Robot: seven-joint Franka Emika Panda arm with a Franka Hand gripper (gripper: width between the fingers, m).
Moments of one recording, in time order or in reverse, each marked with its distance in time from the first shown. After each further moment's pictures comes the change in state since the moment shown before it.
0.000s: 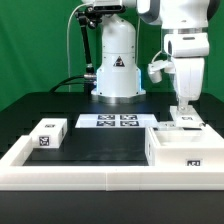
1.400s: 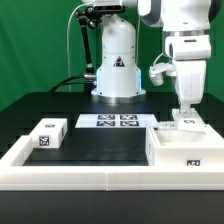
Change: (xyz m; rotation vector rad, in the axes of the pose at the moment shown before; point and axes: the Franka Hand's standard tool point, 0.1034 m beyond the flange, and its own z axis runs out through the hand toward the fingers) arm 0.003 0.011 0.005 -0.001 0.010 0.009
